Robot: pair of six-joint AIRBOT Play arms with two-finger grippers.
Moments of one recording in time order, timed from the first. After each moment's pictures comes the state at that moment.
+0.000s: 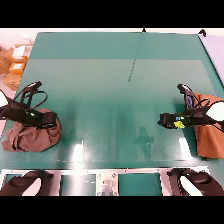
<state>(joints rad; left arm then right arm) -0.02 -0.87 0.85 1.22 -1.45 -1.57 0.07 -0.78 0.71 -1.24 1.24 1.67</state>
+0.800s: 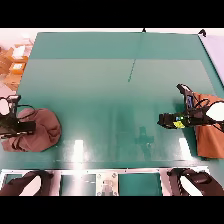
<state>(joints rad) 0.18 -0.98 0.72 1.78 -1.34 -1.68 0.07 -0.78 0.71 -1.24 1.24 1.67</state>
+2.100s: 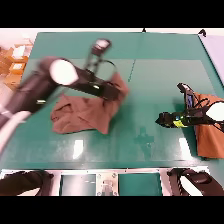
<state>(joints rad) -0.64 -1.33 1.38 1.16 -0.99 -1.53 0.07 -0.78 0.71 -1.24 1.22 1.67</state>
